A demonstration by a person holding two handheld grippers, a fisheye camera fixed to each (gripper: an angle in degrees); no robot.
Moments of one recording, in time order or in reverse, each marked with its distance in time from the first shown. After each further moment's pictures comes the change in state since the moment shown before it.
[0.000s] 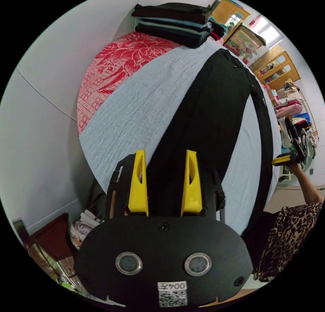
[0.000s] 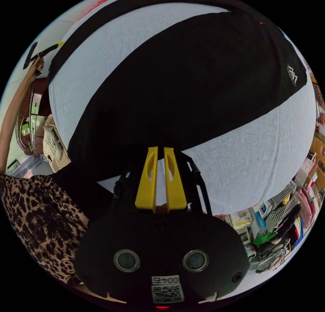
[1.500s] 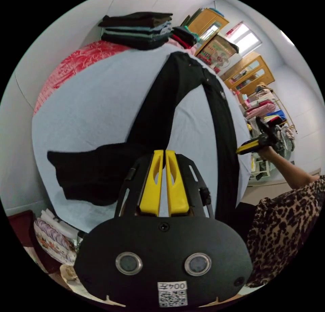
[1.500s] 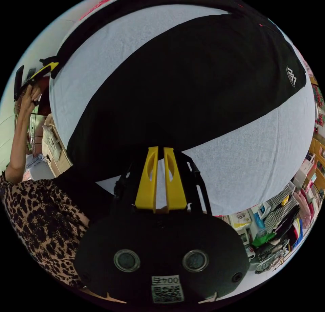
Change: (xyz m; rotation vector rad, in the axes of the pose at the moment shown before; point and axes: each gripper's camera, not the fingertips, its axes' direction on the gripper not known) left arm 0.097 0.032 0.015 0.111 0.181 0.010; right arm -0.039 0.032 -0.020 0.011 0.012 -0.013
